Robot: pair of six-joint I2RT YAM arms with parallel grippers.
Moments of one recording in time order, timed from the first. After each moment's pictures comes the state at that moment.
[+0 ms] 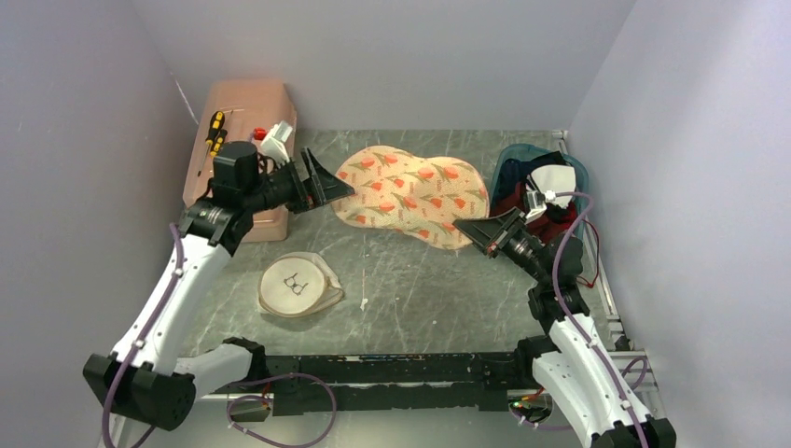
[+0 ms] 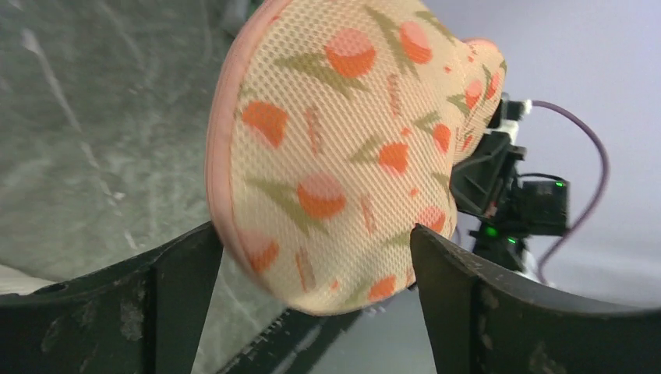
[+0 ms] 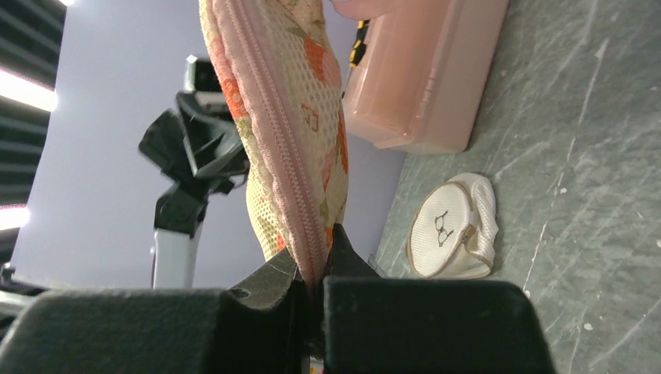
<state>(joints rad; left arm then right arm) -0.28 1.14 1.20 -0.46 0.65 -0.75 0.16 0.66 0.38 0.45 -0.66 1.32</state>
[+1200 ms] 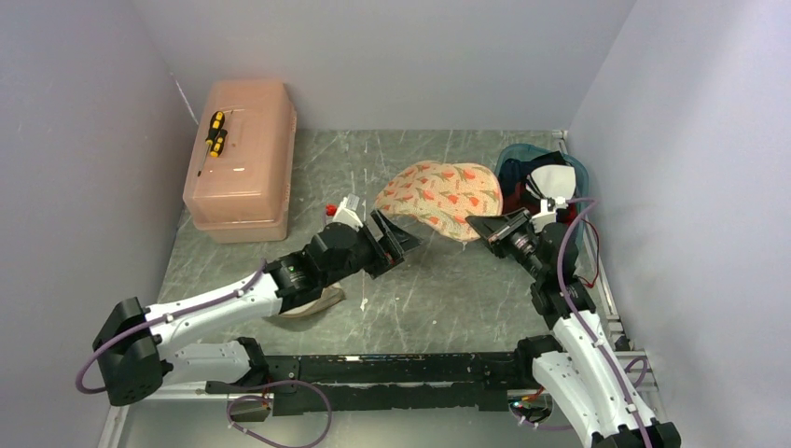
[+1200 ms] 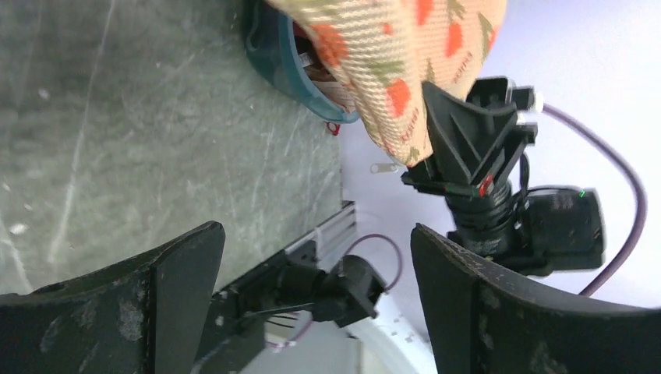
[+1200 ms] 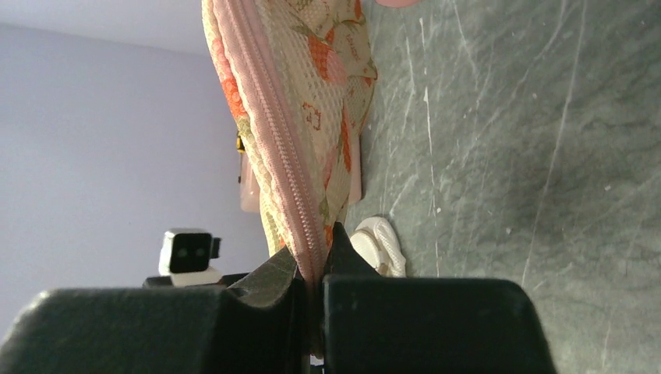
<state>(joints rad) -0.98 1.14 0.79 0.06 -0.10 -1.24 0.17 0.66 0.52 -0.05 -0.32 1.21</state>
